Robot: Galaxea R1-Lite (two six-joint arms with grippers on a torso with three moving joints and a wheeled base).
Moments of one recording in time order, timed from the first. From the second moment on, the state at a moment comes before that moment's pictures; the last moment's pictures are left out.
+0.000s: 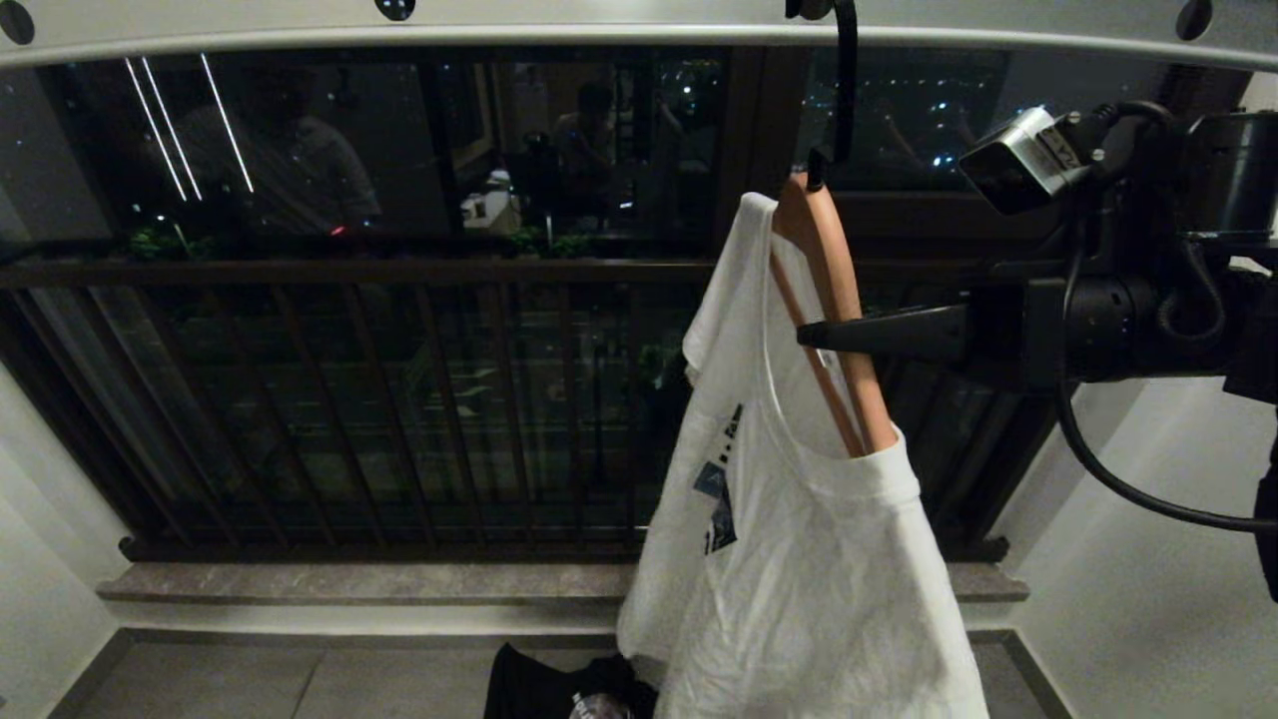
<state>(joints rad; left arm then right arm) 0.00 0.00 0.00 0.00 0.00 0.00 0.26 1.60 -1.17 -0.27 1.16 0.17</state>
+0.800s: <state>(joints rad) 0.00 0.00 0.00 -0.01 0.00 0.00 0.19 1.63 -1.25 -0.27 1.16 0.14</state>
